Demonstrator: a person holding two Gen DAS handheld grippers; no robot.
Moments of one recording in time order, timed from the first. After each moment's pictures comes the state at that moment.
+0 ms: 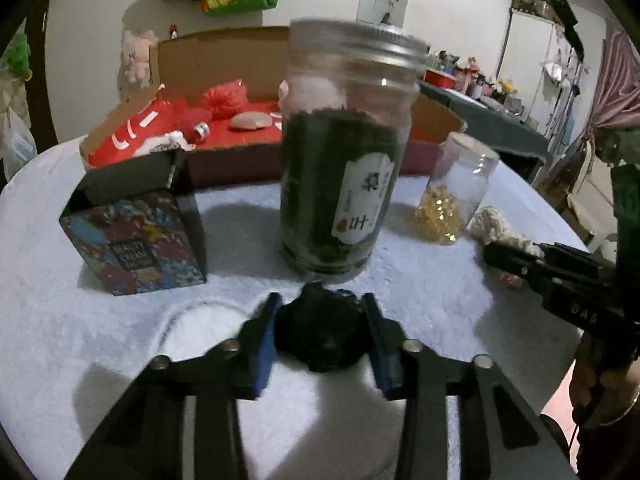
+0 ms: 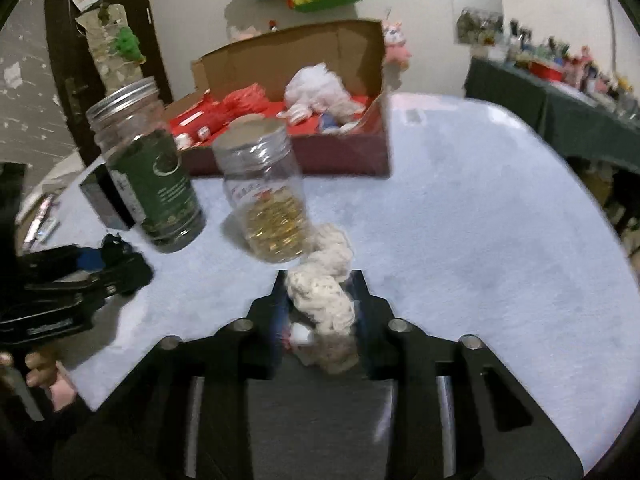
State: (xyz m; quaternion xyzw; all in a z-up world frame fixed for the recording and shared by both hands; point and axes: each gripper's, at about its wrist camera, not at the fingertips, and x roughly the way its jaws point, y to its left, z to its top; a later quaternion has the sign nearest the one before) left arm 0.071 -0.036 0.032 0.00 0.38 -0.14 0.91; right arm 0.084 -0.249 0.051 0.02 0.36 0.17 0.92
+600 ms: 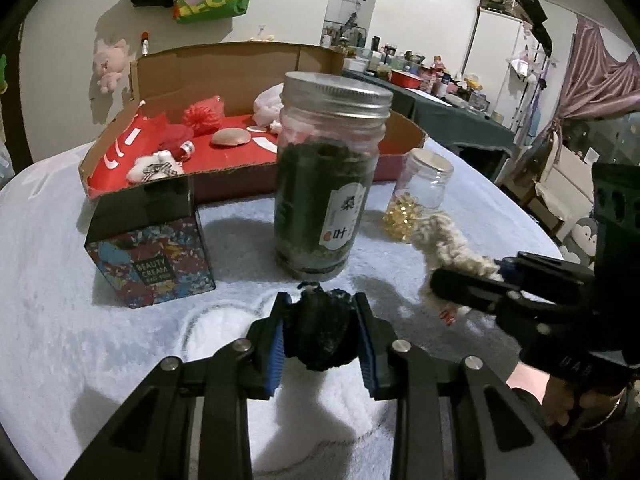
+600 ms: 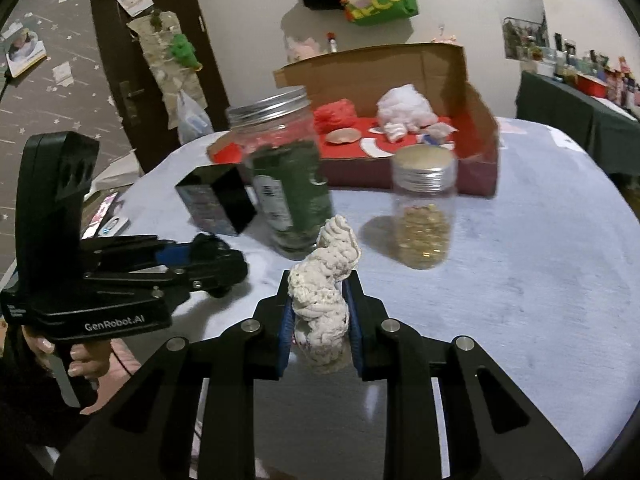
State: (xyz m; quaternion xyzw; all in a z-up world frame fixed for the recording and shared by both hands) left arm 0.068 -0.018 0.057 0.00 0.38 -0.20 0.90; right arm 0.045 -0.182 0.079 0.03 0.34 0.25 0.91
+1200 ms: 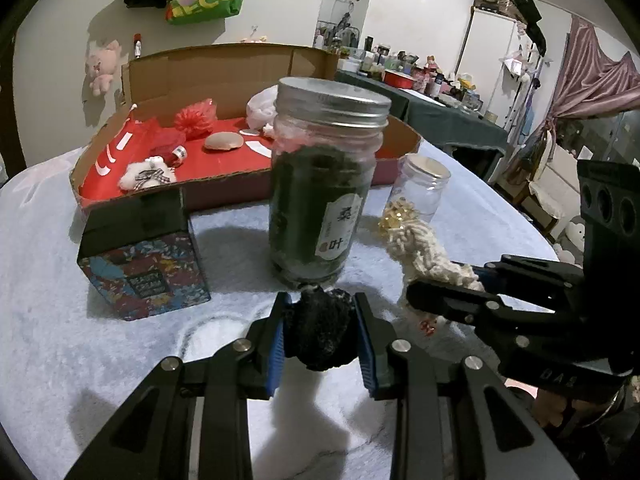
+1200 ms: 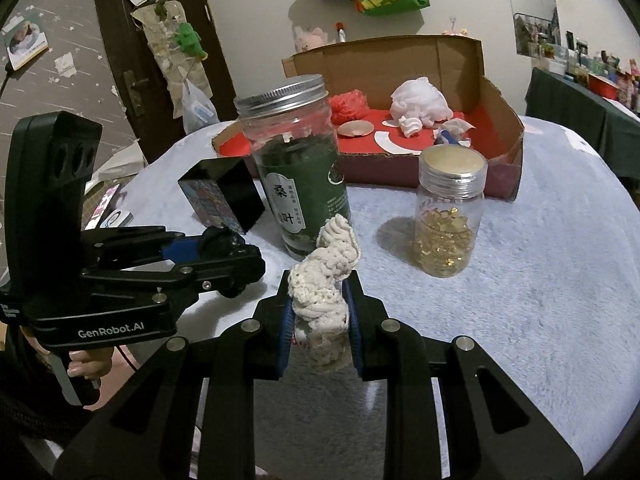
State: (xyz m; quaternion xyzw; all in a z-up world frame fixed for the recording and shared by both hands) left arm 0.073 -0.019 0.057 0.00 0.38 -0.21 0.90; right arm 0.056 -0.172 0.077 0.02 0.35 0.26 0.90
